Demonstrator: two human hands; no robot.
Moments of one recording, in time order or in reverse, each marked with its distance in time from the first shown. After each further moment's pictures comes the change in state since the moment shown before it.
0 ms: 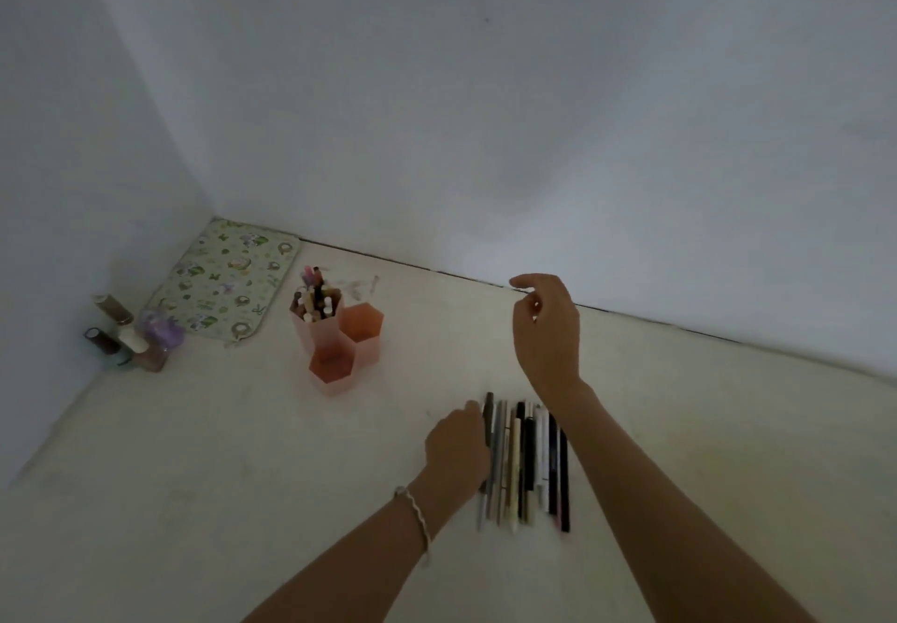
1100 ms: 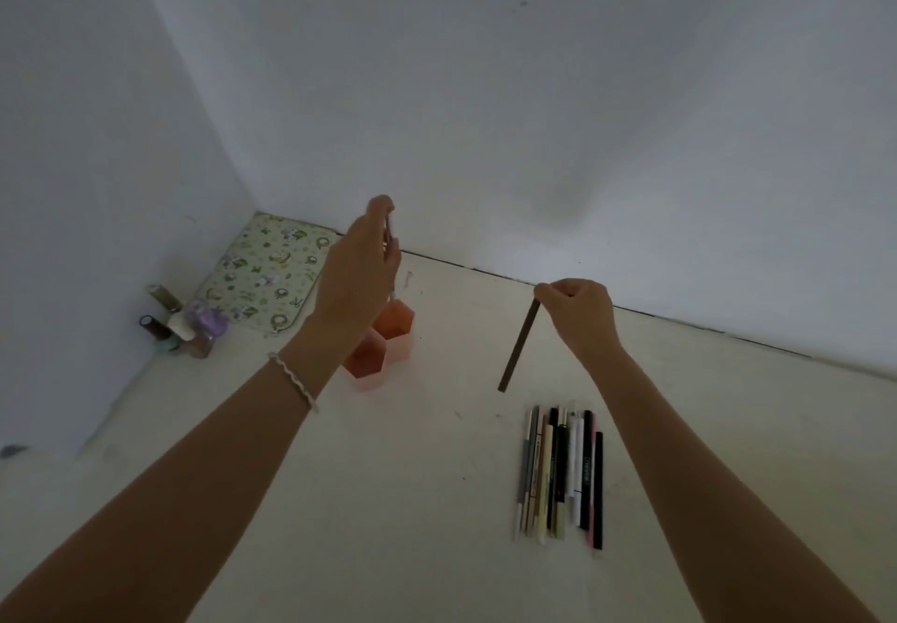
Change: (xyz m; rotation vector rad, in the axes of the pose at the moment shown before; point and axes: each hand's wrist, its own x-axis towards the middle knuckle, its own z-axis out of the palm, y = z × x) left_hand 0.039 -0.075 -0.207 -0.166 0.837 0.219; right_hand 0.039 0.008 0.004 0.080 -0.299 0.396
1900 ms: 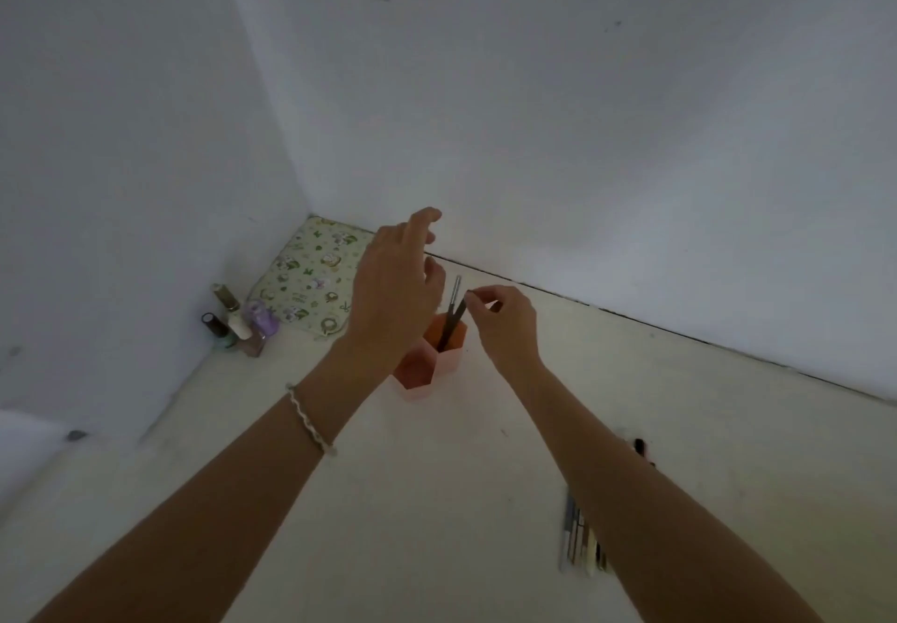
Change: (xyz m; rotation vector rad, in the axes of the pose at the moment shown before) left_hand -0.013 0.005 -0.040 0.059 0.051 0.019; right_hand -0.006 -0.034 0.141 0.073 -0.080 -0.126
